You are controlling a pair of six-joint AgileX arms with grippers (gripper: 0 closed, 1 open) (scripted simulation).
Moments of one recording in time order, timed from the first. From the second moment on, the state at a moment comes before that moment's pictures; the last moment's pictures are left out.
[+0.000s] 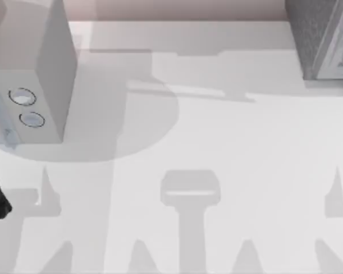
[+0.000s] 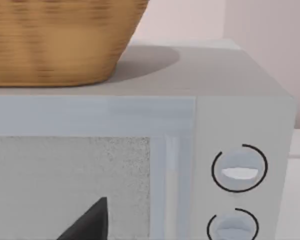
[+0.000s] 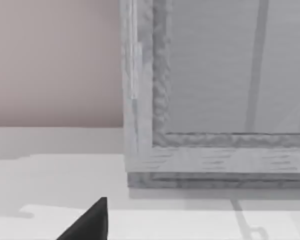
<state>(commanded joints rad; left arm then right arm) 0.00 0.00 0.00 0.00 0.00 0.00 0.00 0.00 0.00 0.00 0.00 0.00</state>
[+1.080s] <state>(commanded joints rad) 0.00 0.00 0.00 0.00 0.00 0.00 0.12 0.90 1.16 -0.28 0.13 0.01</state>
